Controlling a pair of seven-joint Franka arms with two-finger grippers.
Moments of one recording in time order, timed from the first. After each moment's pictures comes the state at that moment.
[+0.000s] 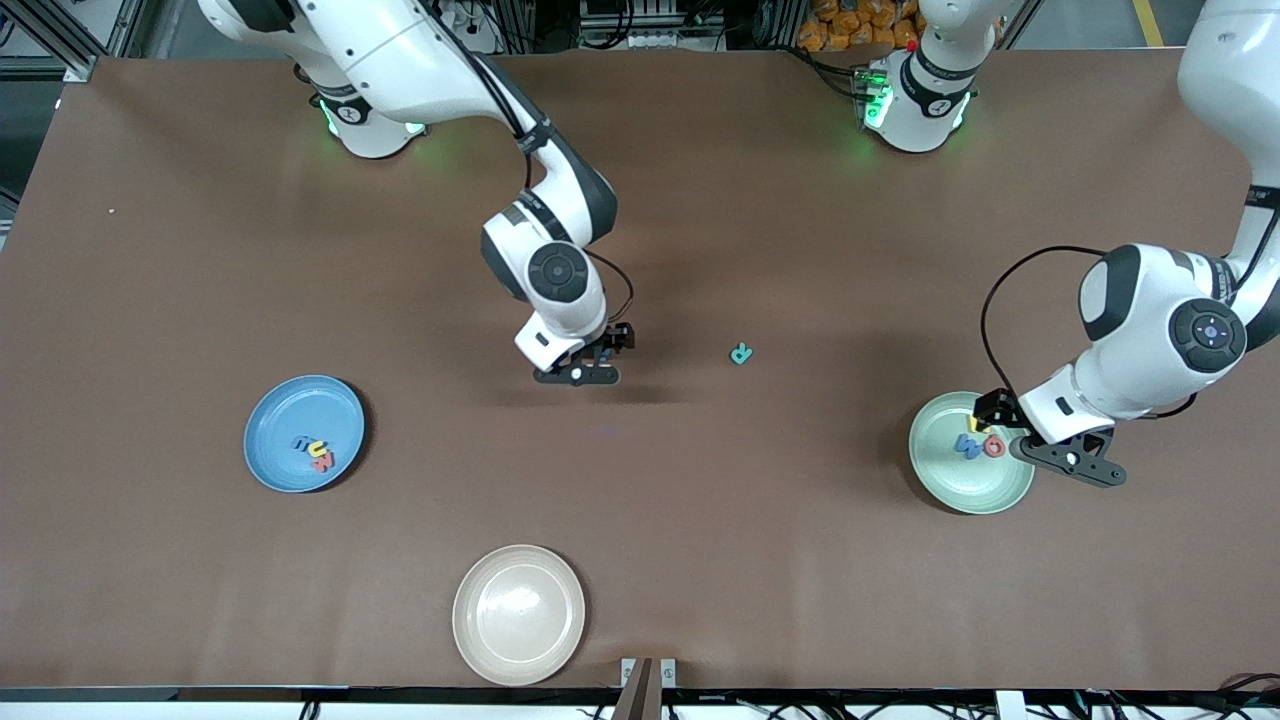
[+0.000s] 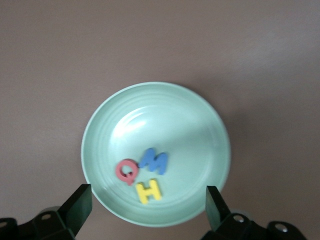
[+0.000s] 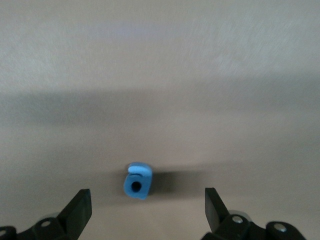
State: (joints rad) left arm 0.59 0.51 -0.70 -1.81 0.39 2.24 0.06; right arm 0.70 0.65 0.03 -1.72 0.07 2.31 0.74
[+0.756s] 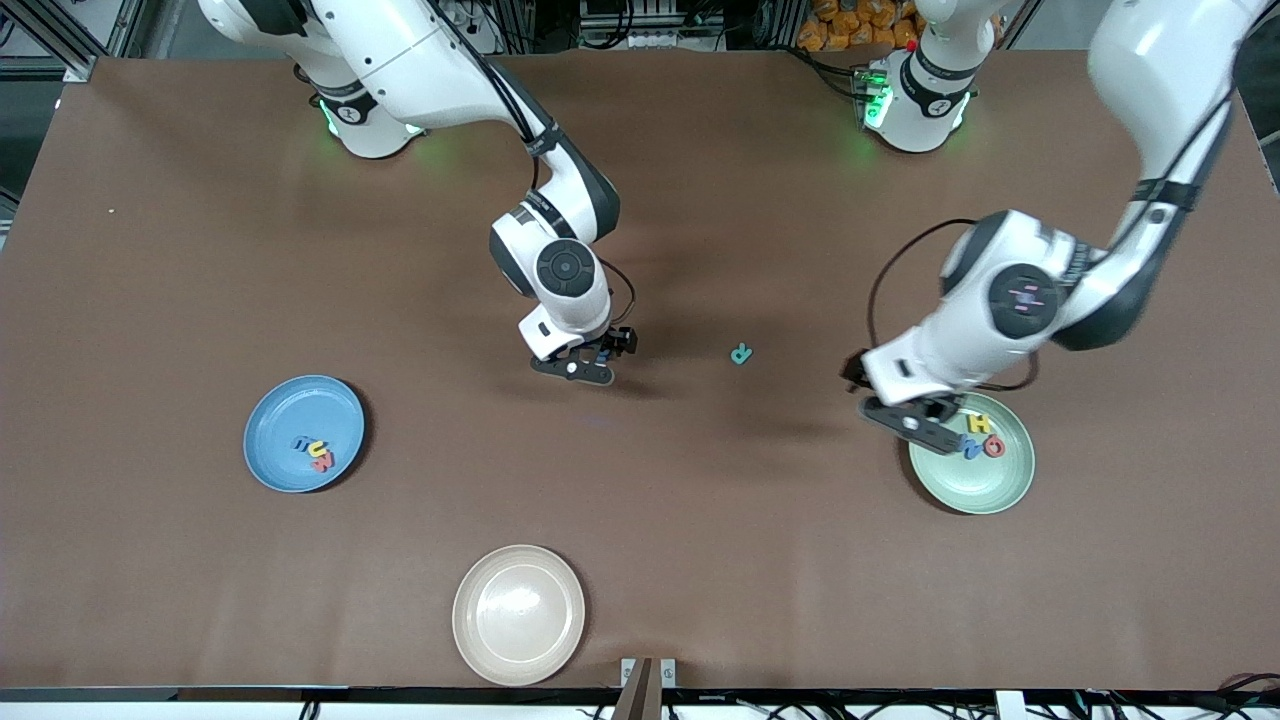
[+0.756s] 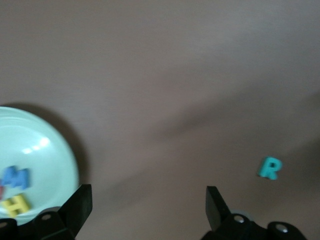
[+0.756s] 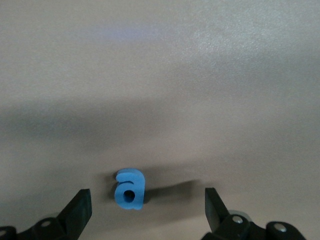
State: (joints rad) left arm 0.37 0.52 -0.81 -1.83 0.39 2.17 -0.15; right arm 0.71 0.67 0.01 -1.74 0.07 2.35 0.89
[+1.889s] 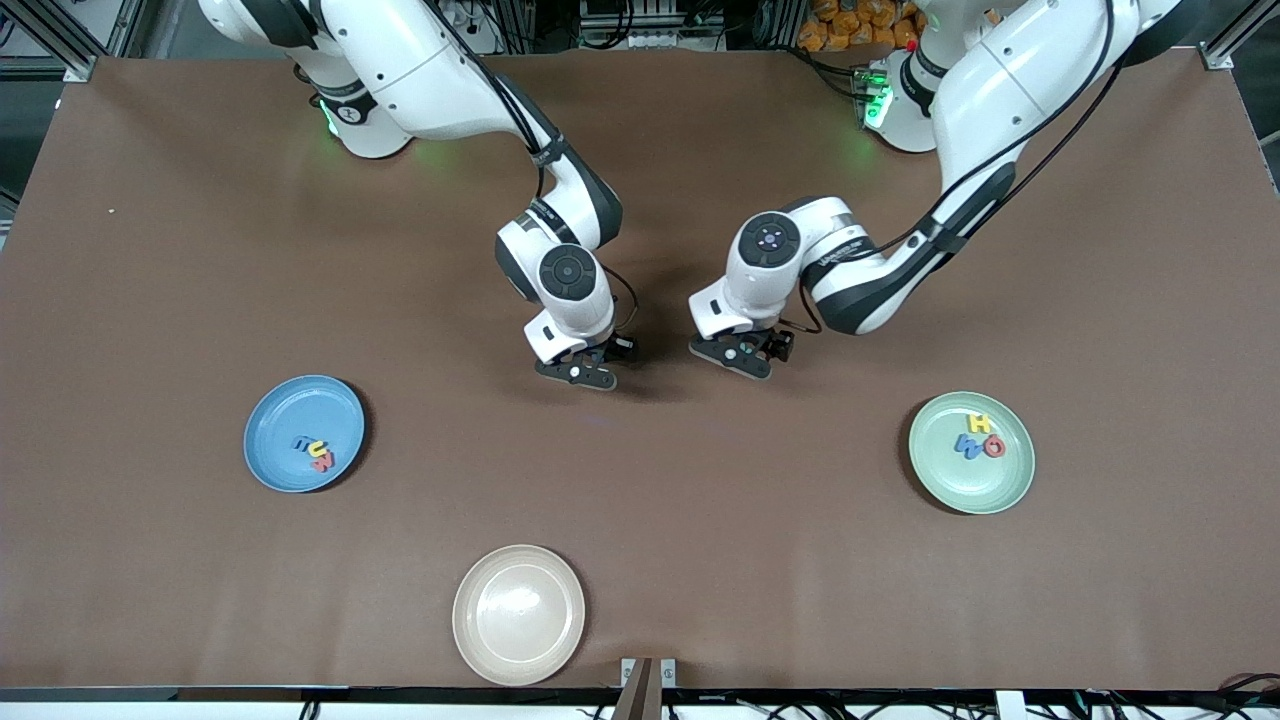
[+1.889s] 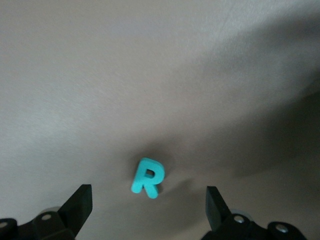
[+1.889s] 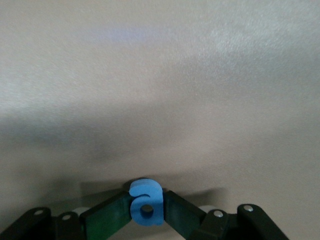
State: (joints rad) left arm 0.08 0.71 -0.79 -1.95 0.74 2.33 -0.72; right arm 0.71 0.70 0.02 -1.72 0.07 2.40 0.91
